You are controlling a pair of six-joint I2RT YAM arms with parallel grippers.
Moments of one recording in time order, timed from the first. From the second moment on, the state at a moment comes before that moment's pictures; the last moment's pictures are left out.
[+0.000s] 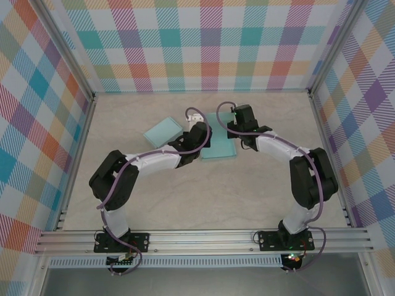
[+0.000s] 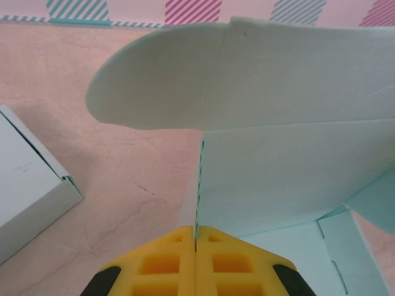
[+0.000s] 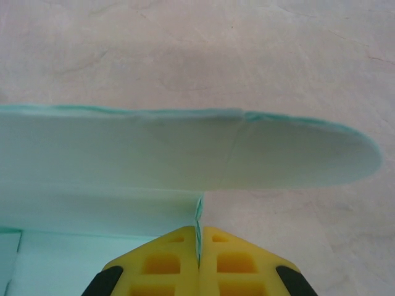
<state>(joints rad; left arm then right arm) -0.78 1.83 1.21 0.02 -0.52 -0.50 0.45 1.72 1.16 -0.16 0.16 0.21</state>
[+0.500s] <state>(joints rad) -0.81 1.85 1.13 0.10 -0.65 -0.66 0.56 1.68 1.00 0.02 0.32 0.32</state>
